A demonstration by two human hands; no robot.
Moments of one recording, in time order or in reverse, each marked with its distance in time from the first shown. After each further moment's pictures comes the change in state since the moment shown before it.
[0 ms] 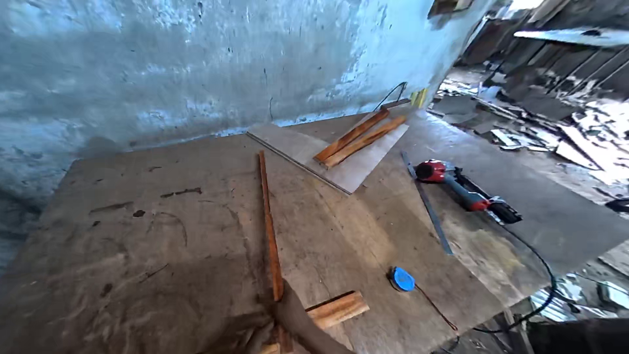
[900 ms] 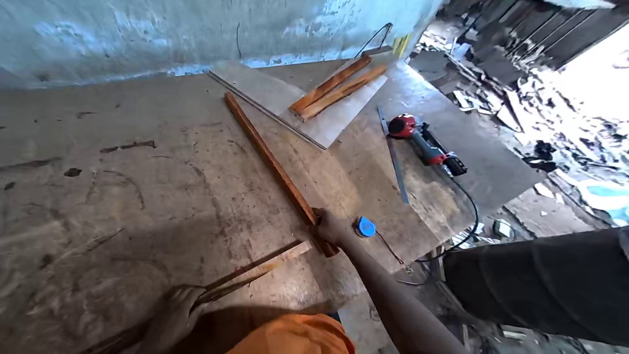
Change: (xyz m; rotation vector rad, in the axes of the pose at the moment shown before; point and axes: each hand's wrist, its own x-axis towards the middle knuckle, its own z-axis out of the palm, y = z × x) left_hand -0.001 -0.129 -0.053 0.519 -0.153 0.067; right_hand 0.038 0.020 -0.204 -0.484 0.101 -0.050
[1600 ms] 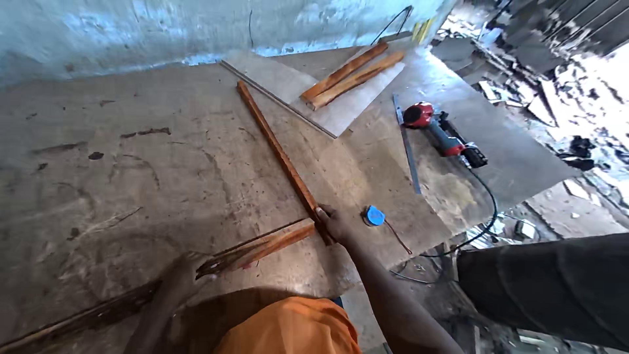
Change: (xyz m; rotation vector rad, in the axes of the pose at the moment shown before) left_hand 0.026 -0.012 -0.013 -0.058 -0.096 -0.141; right_hand -0.015 0.041 0.033 0.305 0.120 -0.037
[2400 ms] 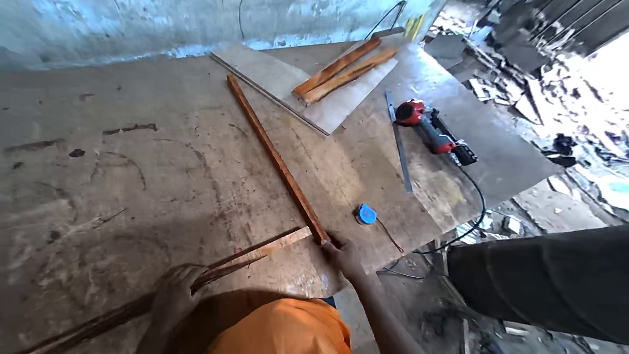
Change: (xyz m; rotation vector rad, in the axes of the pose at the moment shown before) left_hand -0.029 0.021 0.034 0.193 0.218 0.001; right_hand -0.088 0.052 -0.002 0.080 0.170 -0.035
